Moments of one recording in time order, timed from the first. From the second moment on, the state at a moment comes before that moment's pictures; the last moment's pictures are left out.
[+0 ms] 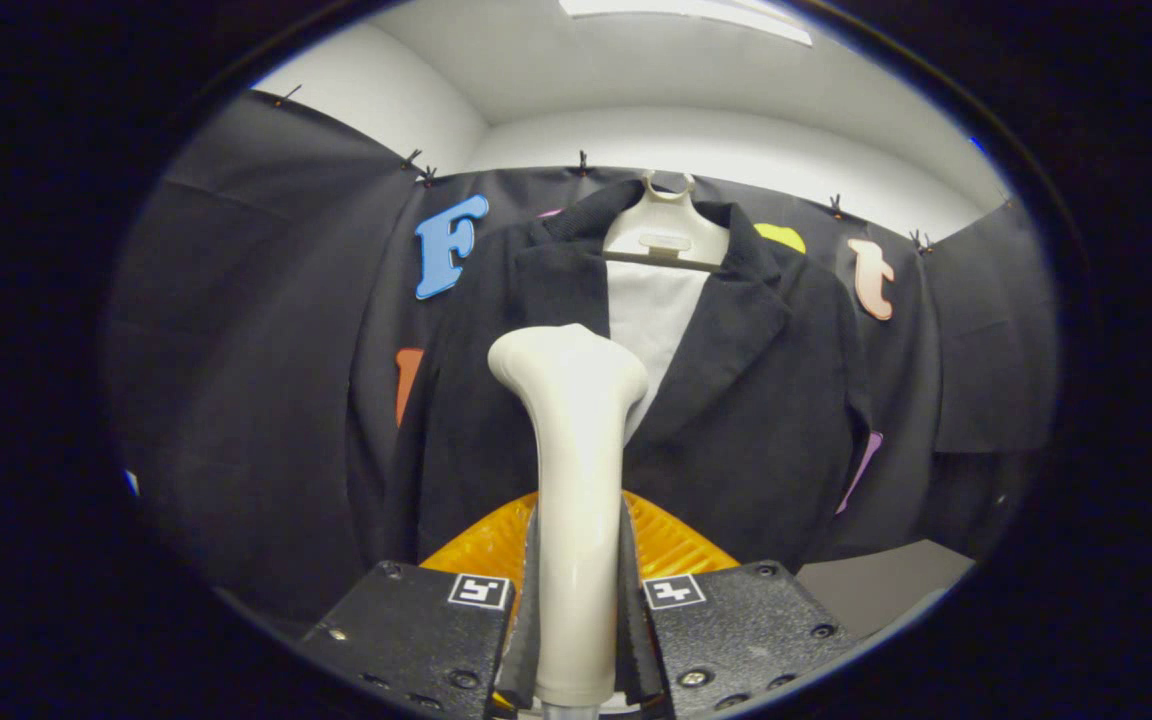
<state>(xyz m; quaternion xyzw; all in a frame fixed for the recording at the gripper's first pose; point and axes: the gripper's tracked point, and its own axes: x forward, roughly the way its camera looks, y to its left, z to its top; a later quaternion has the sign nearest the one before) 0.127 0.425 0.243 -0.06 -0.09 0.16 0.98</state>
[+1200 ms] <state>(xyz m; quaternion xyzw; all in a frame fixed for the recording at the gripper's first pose) 0.087 0.409 0.001 -0.13 0.08 0.17 0.97</state>
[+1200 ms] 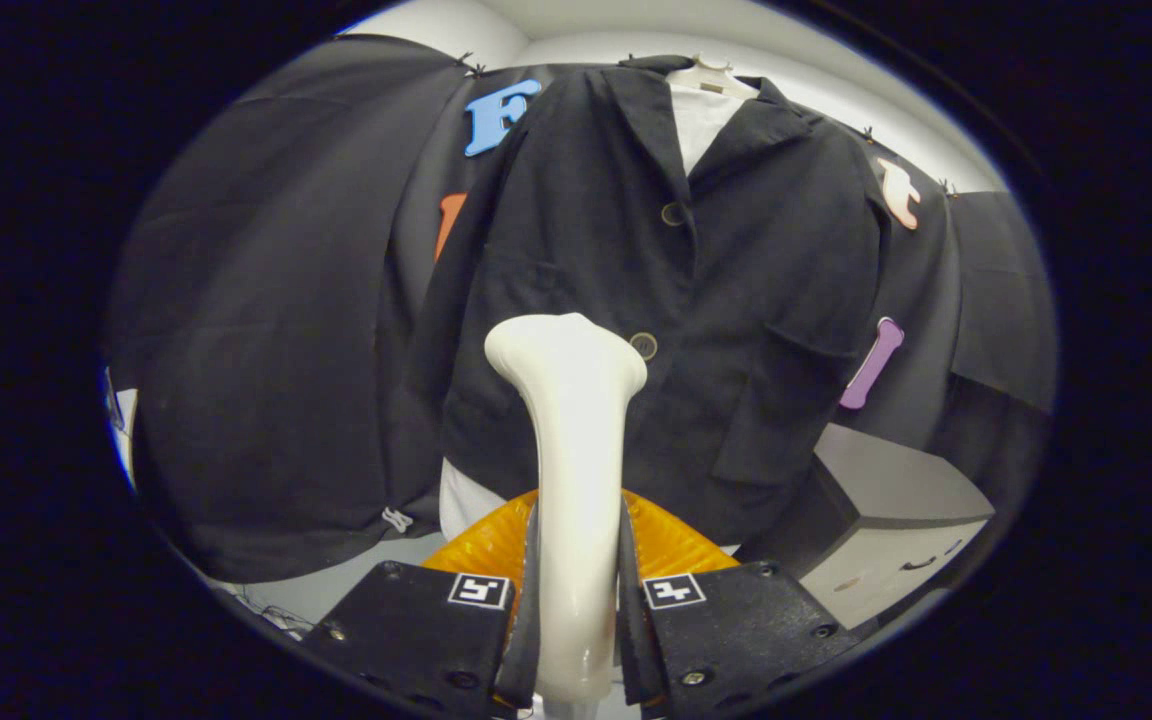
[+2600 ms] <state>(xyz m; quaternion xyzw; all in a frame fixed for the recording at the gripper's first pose) -0.008 0.100 -0.056 -0.10 0.16 0.13 0.97</state>
